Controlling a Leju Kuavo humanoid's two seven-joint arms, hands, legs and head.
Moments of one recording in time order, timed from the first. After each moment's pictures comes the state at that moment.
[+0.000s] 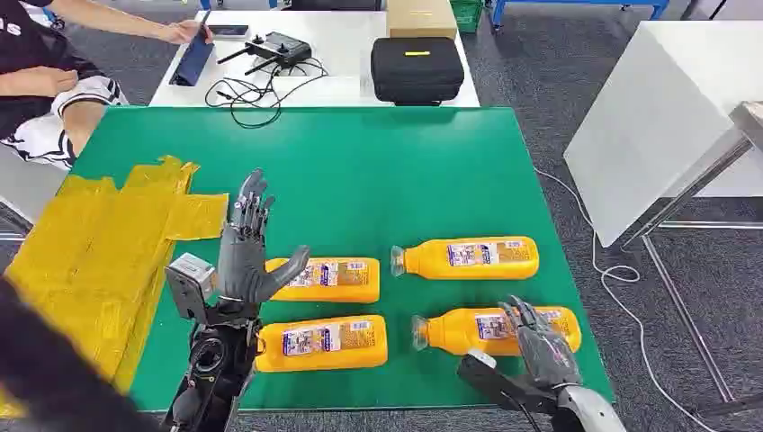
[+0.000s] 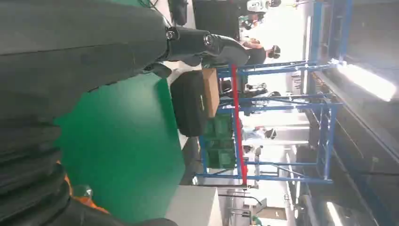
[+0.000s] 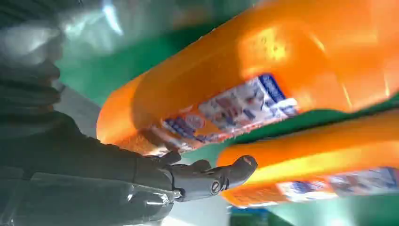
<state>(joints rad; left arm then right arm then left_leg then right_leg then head) -0.17 -0.23 -0.20 -1.06 -0.13 0.01 -0.56 0.27 -0.09 0.00 -1.38 1.12 0.16 0.01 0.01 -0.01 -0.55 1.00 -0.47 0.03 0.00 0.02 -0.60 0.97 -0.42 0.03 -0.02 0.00</state>
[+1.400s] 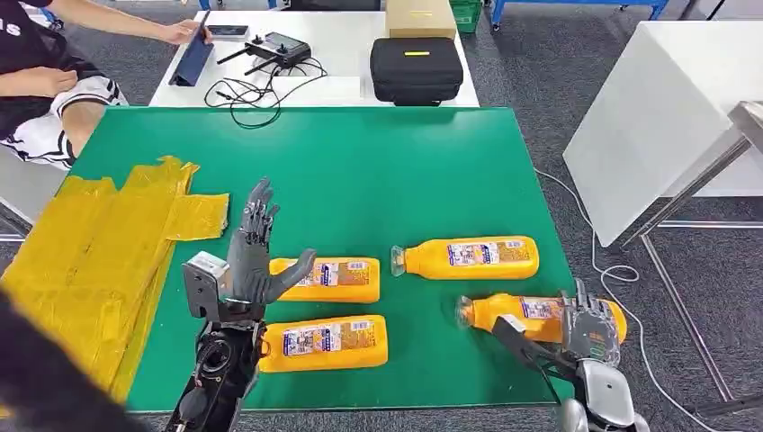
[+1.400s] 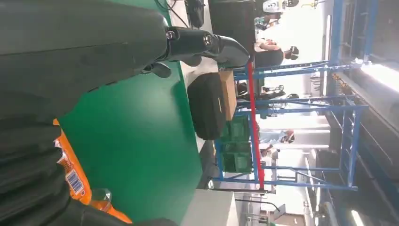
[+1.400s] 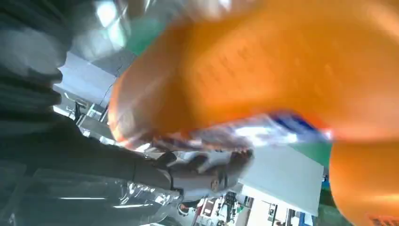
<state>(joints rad) -0.18 -0.23 -0.20 -1.00 -0.16 0.05 -0.55 0.08 0.00 -0.24 -1.09 1.47 0.04 0.08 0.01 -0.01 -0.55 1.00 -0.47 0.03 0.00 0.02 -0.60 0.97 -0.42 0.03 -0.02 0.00</state>
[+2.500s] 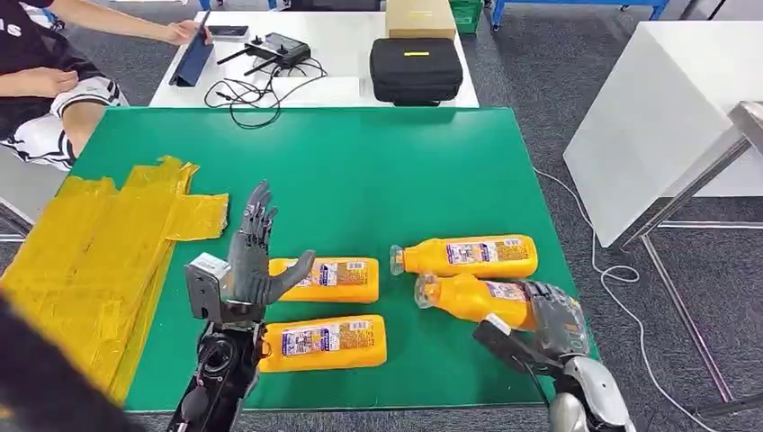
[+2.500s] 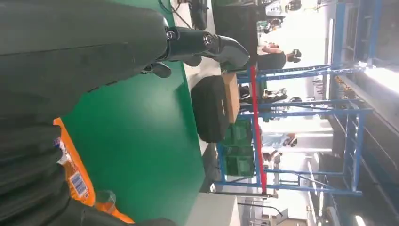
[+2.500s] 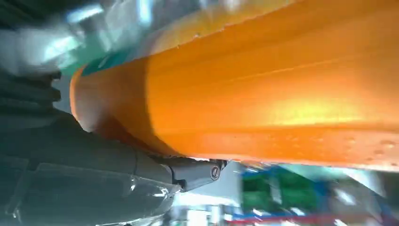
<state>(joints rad) -0.18 -0.23 -0.19 -0.97 -0.17 0.05 -0.57 0.08 0.03 -0.20 -1.13 1.13 -0.09 -0.32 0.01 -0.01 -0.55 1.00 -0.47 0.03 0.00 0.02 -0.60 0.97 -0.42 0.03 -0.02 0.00</state>
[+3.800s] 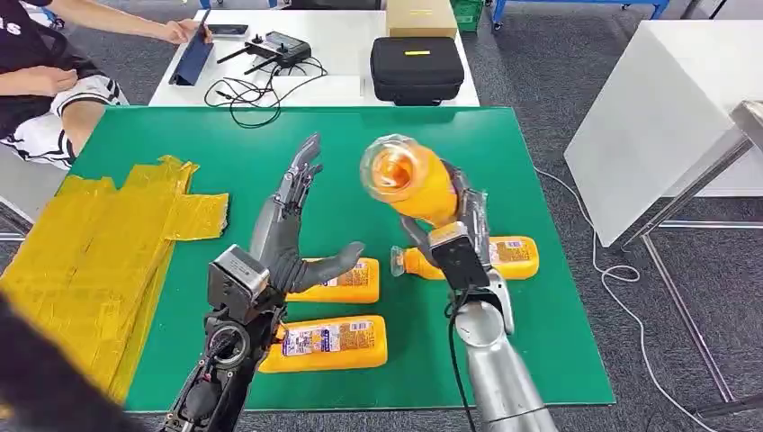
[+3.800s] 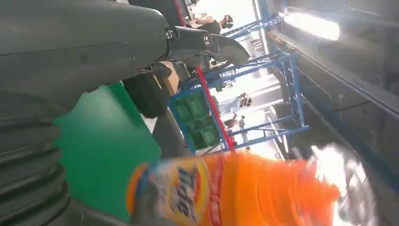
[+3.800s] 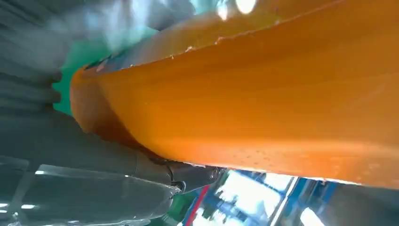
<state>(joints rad) -0.25 -0.23 -0.39 -1.21 -0.30 0.03 -0.45 -0.29 0.23 0.16 -0.97 0.49 -0.23 -0.49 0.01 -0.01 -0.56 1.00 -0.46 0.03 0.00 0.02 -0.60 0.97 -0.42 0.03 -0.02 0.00</state>
